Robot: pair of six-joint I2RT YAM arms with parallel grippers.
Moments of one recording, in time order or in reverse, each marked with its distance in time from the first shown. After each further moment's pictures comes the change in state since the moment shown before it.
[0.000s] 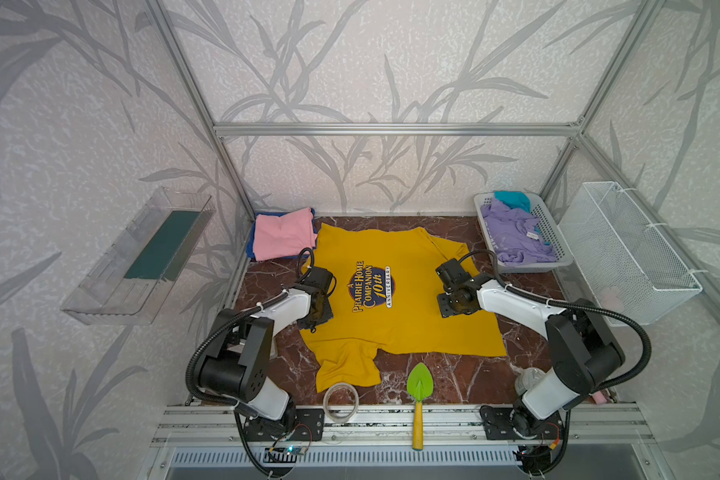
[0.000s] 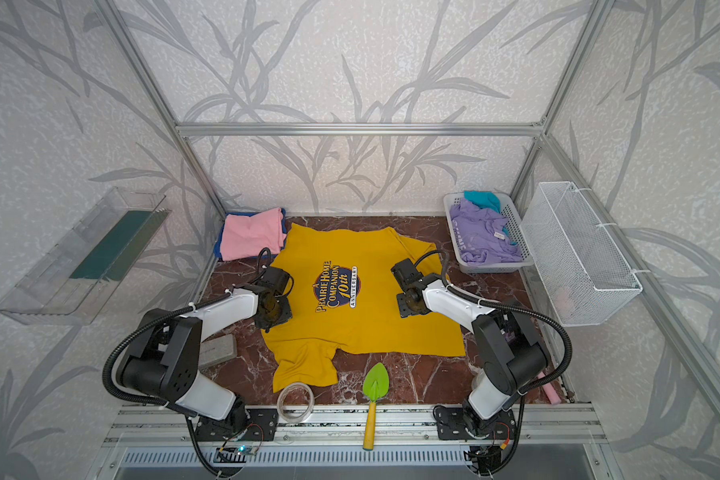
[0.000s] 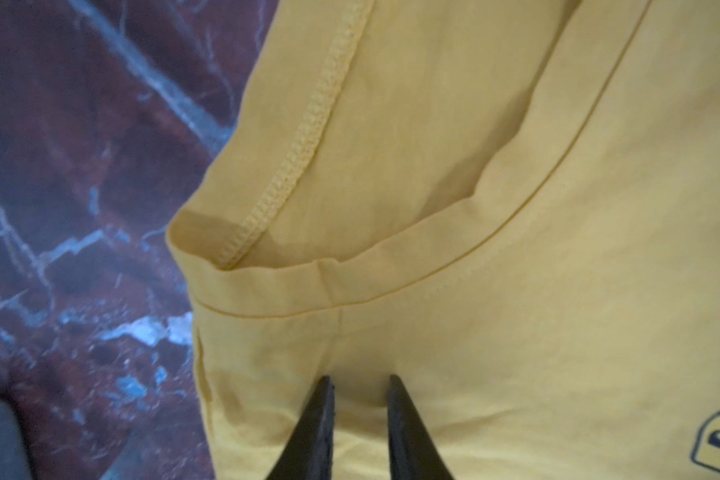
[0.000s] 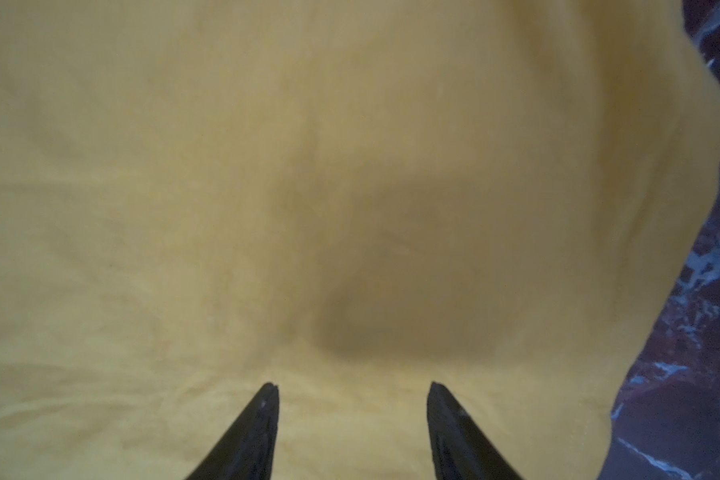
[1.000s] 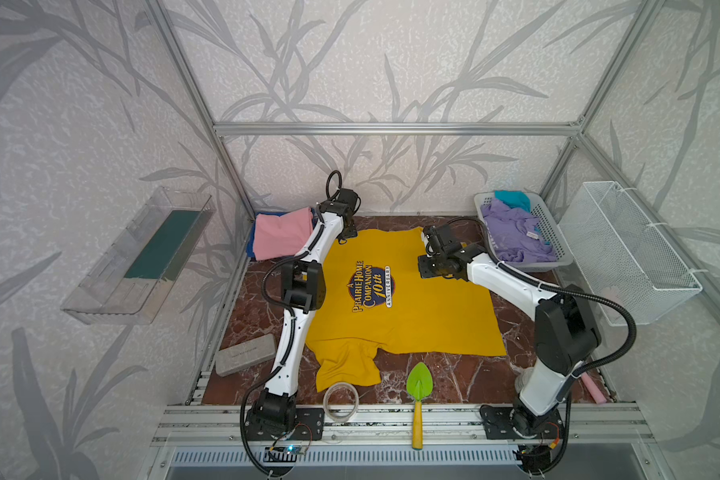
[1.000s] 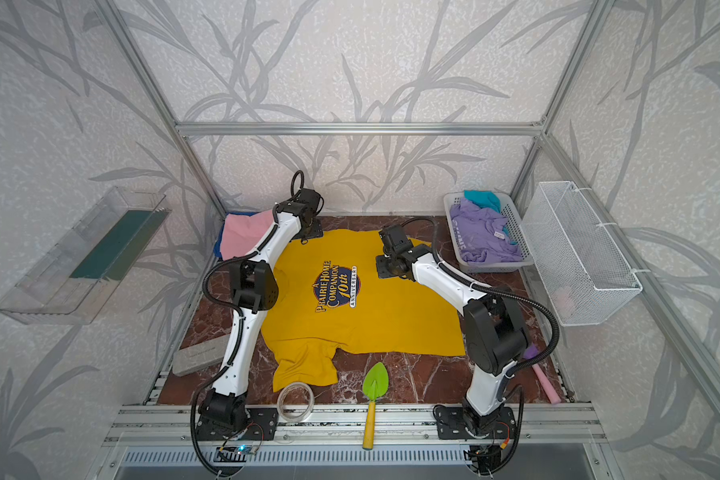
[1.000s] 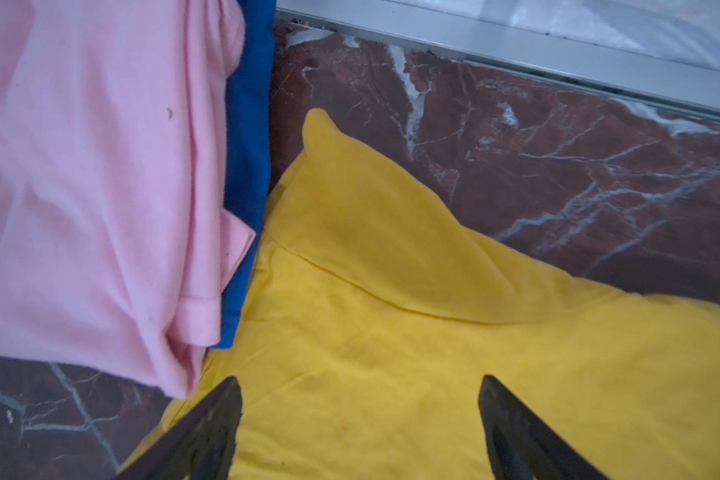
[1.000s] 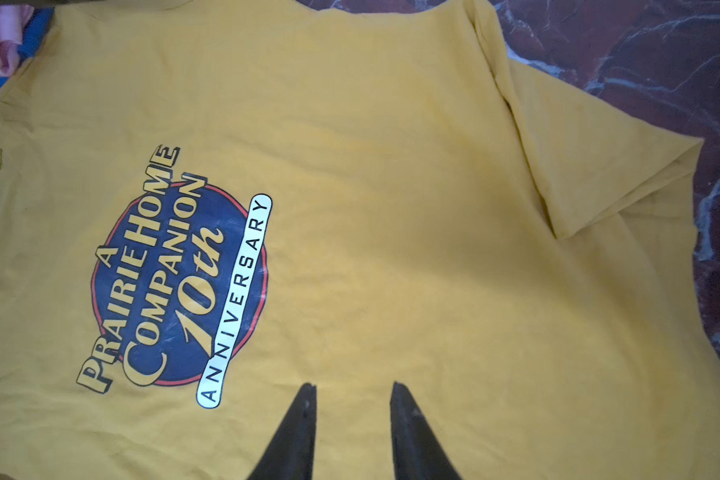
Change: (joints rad) left arm 0.000 1.102 1.809 -0.502 -0.200 0.180; right arm 0.000 0.151 0.370 0.093 -0.137 -0.032
